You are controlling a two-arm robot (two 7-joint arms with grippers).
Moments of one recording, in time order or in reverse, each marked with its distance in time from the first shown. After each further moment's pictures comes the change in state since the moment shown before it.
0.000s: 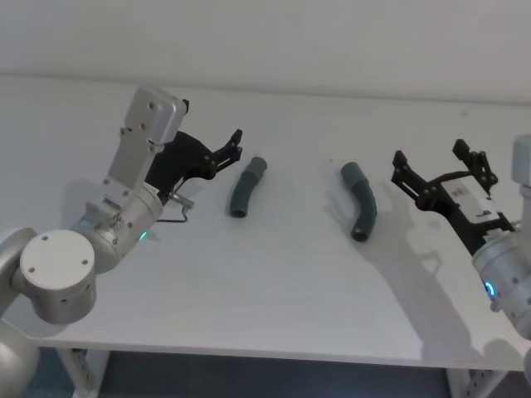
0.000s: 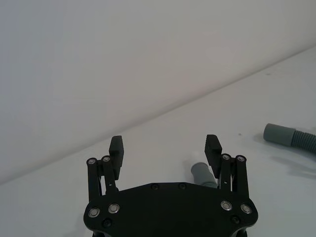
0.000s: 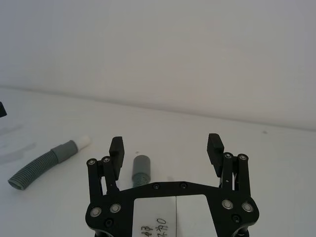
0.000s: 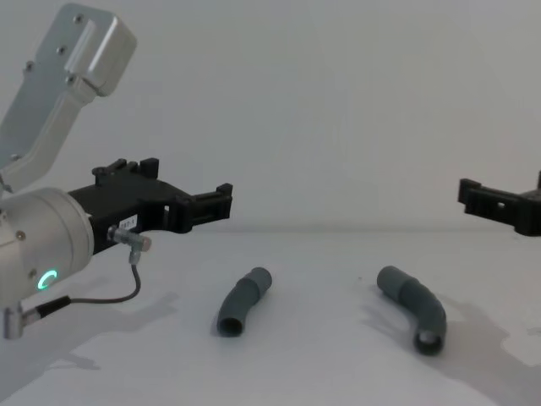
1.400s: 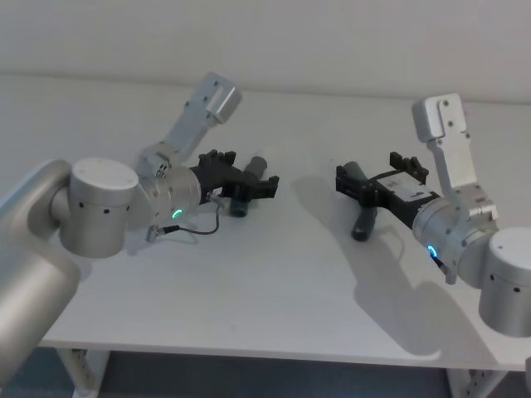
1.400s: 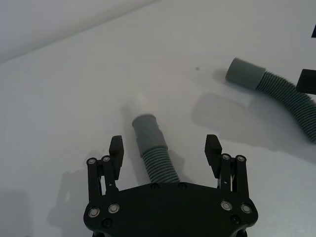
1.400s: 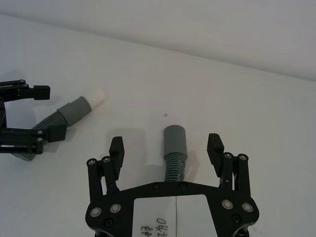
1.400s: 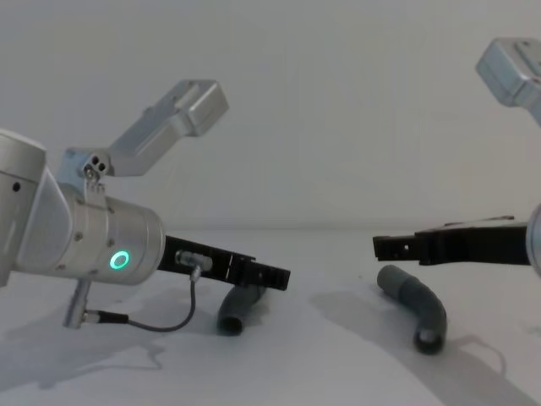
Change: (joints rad) left arm -0.239 -0.074 0.072 0.169 -0.153 0.519 -0.221; right arm 0.218 -0.080 -0.113 0.092 -0.056 0.447 0.002
